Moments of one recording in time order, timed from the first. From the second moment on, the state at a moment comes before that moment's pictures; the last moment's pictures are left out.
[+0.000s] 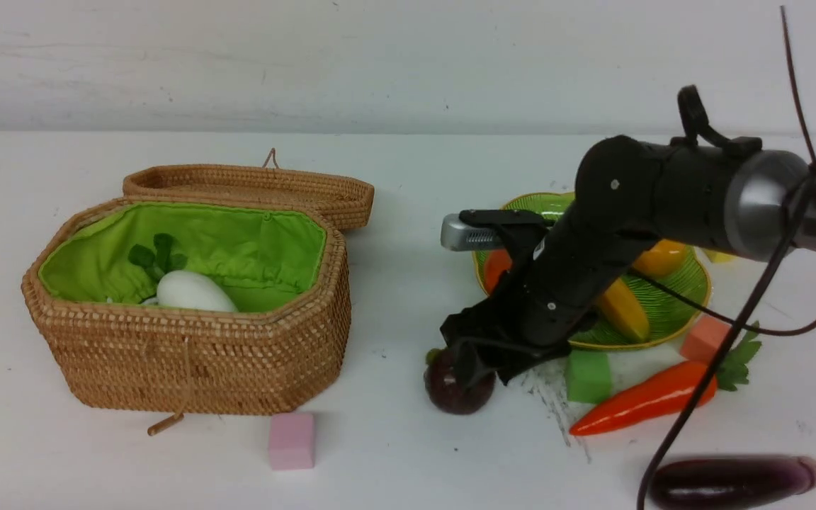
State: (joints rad) right arm 0.46 1.95 -1.46 0.45 0.85 -0.19; left arm -0.02 -0.01 0.03 0.10 0.40 -0.32
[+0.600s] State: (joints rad) right arm 0.47 1.87 -1.46 0.44 0.86 -0.18; left arm -0.02 -0.01 0.03 0.10 0.40 -0.32
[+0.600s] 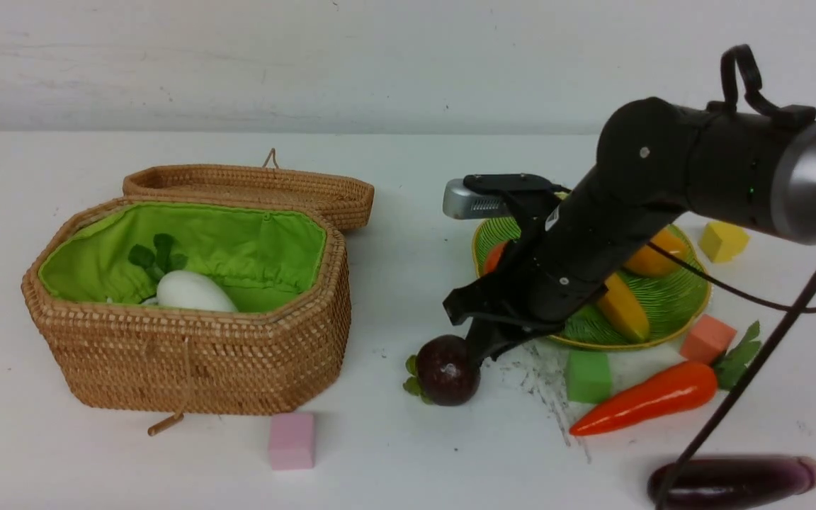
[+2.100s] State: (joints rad) right arm 0.14 1.87 -1.46 0.31 0.64 0.08; left arm -0.02 -0.01 0.03 0.10 0.40 -0.32
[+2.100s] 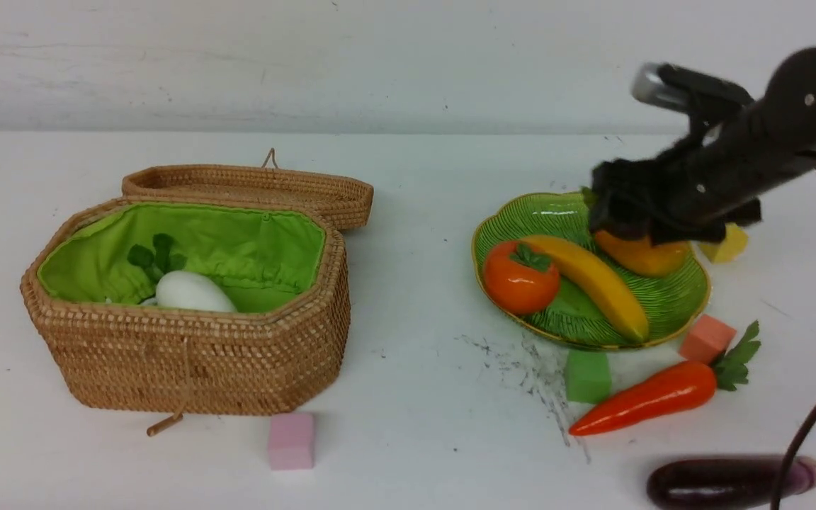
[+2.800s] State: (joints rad) right arm 0.06 1.83 -1.46 0.30 0.79 0.03; left arm -0.02 -0.01 0.03 0.10 0.40 -0.32
